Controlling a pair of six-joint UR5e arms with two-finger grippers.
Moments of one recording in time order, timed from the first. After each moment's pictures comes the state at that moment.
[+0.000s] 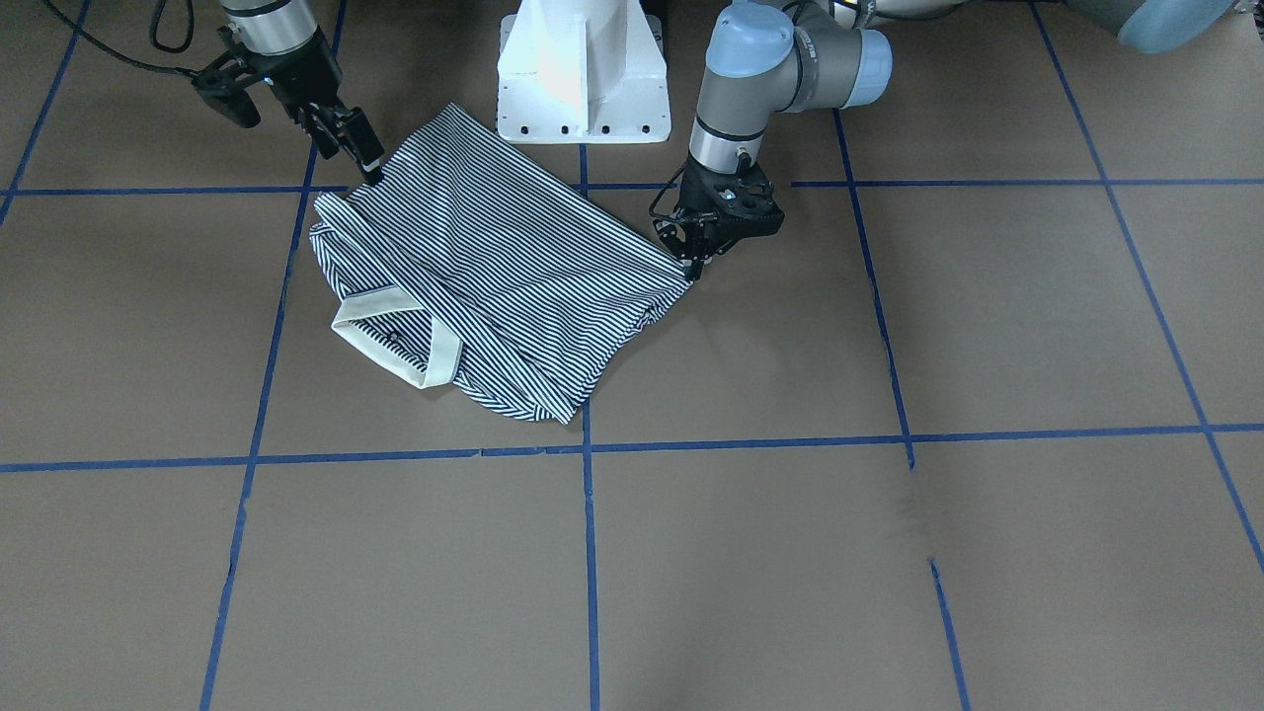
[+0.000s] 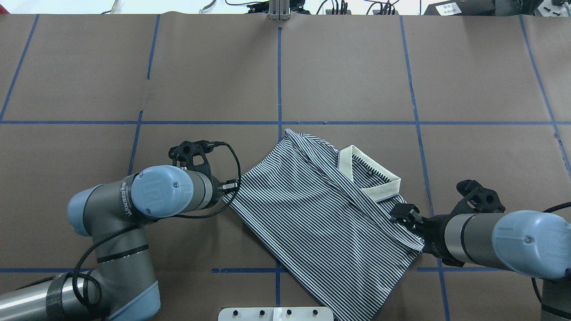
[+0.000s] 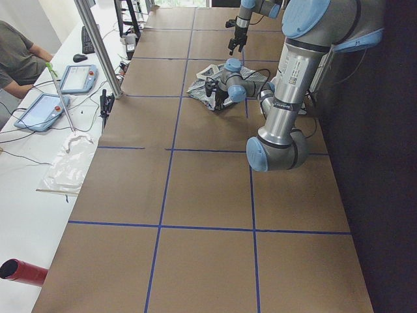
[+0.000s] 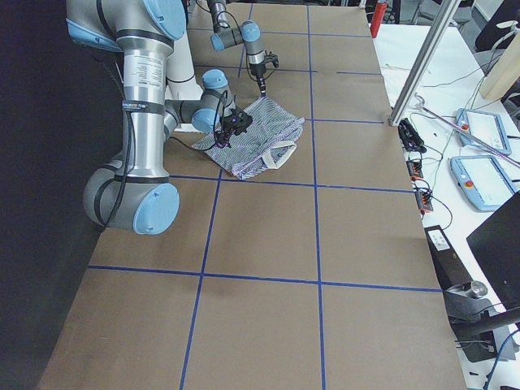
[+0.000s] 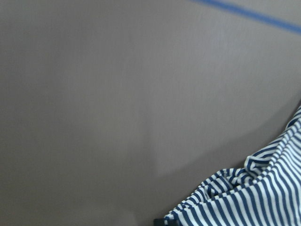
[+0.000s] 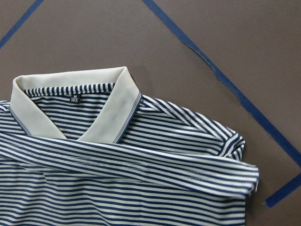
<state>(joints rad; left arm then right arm) -0.42 -2.04 -1.81 -1.80 -1.59 -1.49 0.31 -1.65 2.28 -1.30 1.63 2.11</state>
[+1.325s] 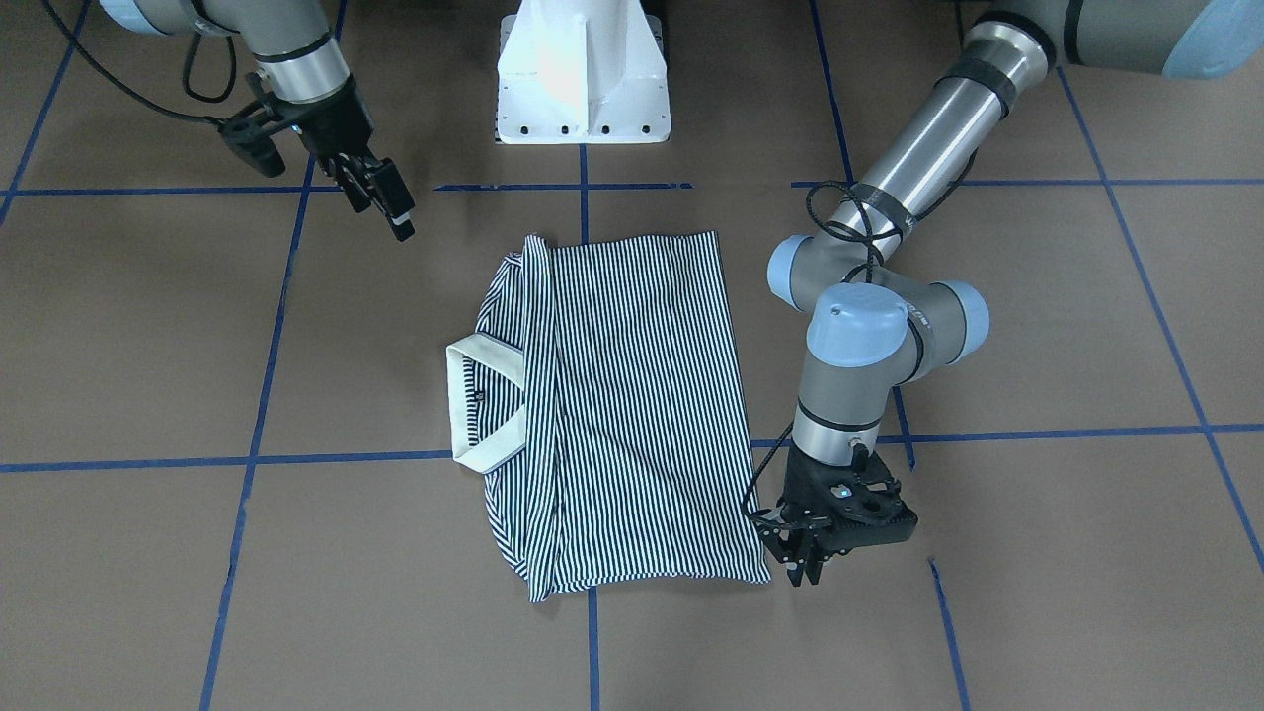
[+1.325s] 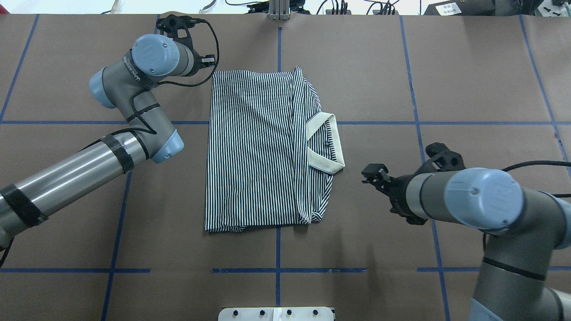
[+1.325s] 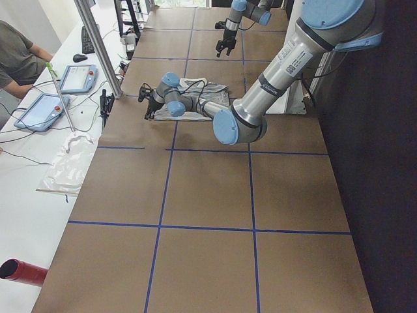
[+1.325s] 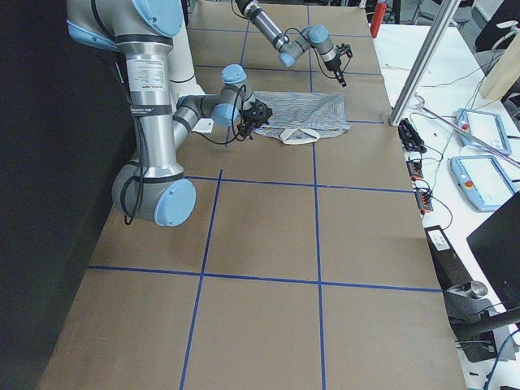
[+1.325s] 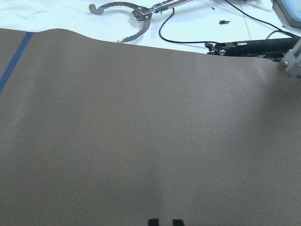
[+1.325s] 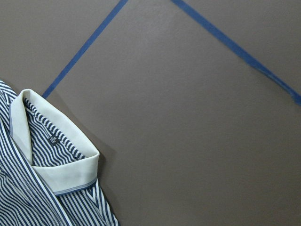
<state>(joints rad) -0.80 -2.35 -1.02 -2.33 -1.59 -1.16 0.42 -1.37 2.09 -1.36 1.64 2.06</state>
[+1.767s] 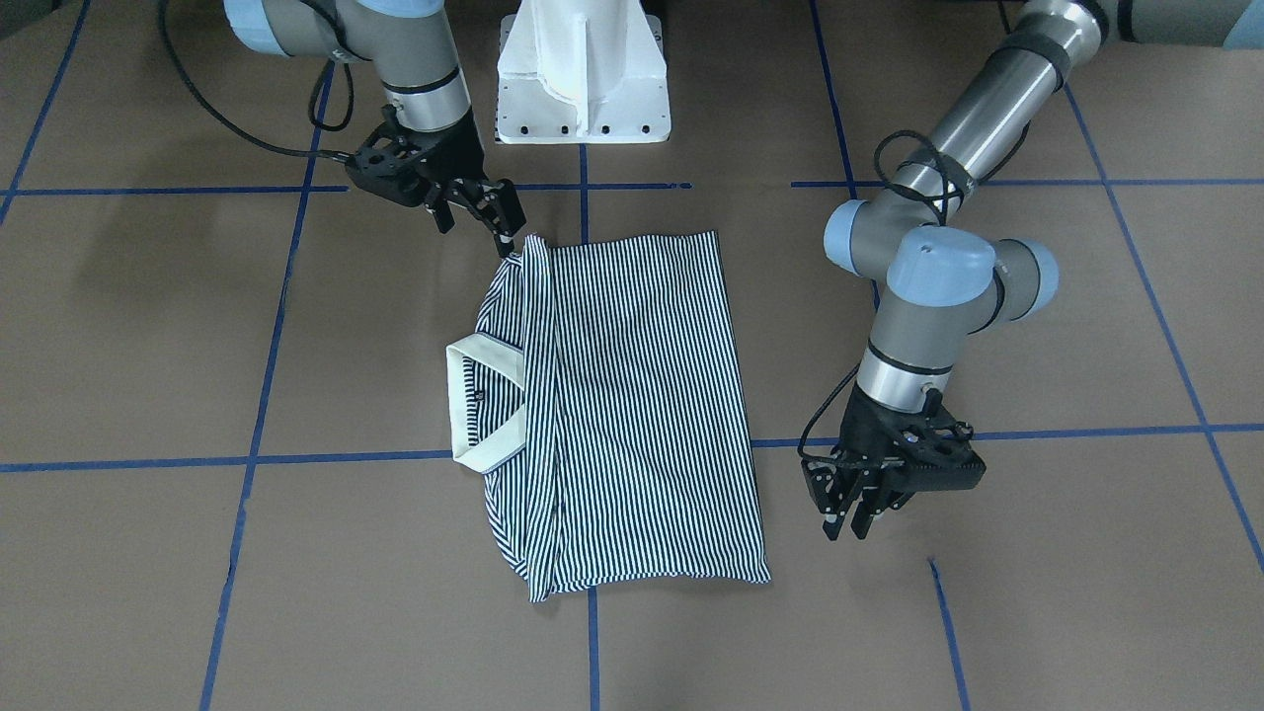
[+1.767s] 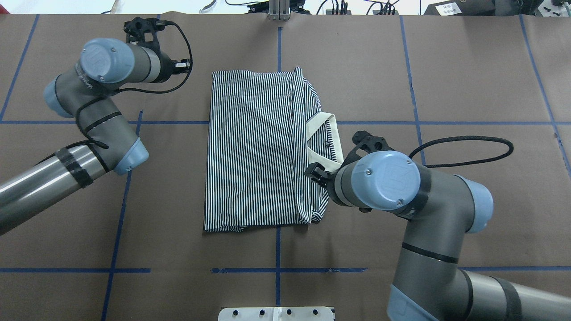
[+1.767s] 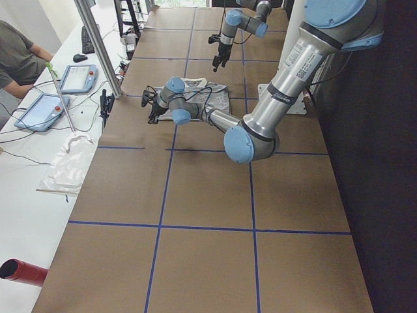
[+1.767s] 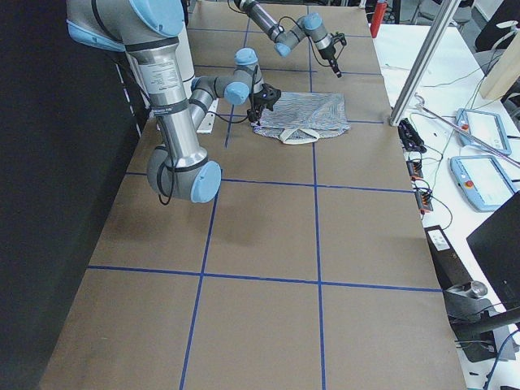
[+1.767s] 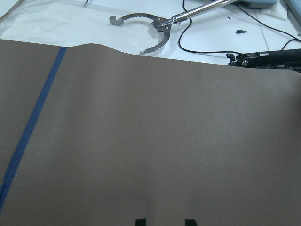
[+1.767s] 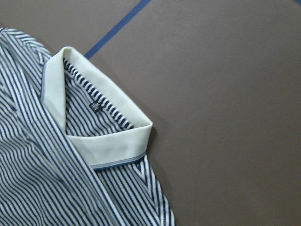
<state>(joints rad) -0.82 -2.15 -1.30 -2.33 -1.69 -1.15 0.39 -1.09 1.95 -1.56 1.65 1.80</state>
